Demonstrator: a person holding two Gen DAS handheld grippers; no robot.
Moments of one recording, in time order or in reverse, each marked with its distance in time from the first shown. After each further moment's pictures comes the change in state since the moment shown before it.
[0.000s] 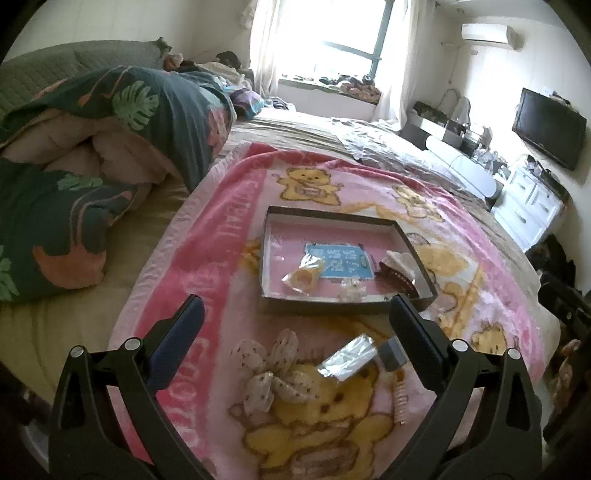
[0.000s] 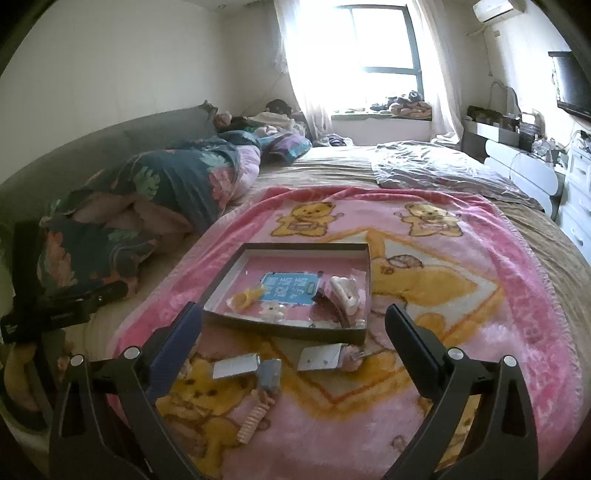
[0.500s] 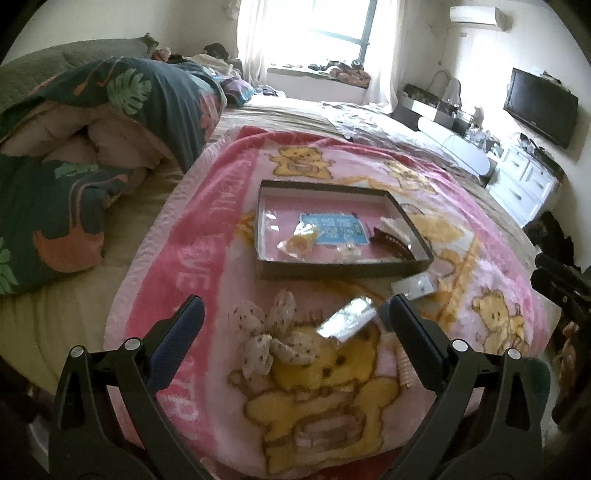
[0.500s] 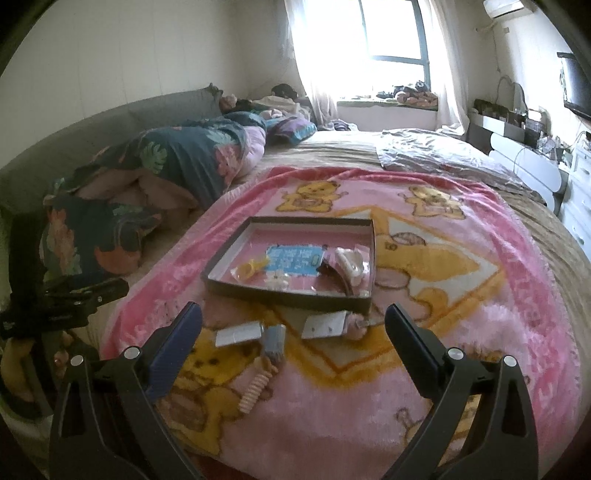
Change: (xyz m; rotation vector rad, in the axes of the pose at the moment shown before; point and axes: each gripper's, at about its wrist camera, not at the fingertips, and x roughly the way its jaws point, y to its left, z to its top) left arm -0.007 -0.005 -0.038 0.053 0.053 -0.013; right arm -0.002 0.005 -0.030 -0.019 0.069 0.004
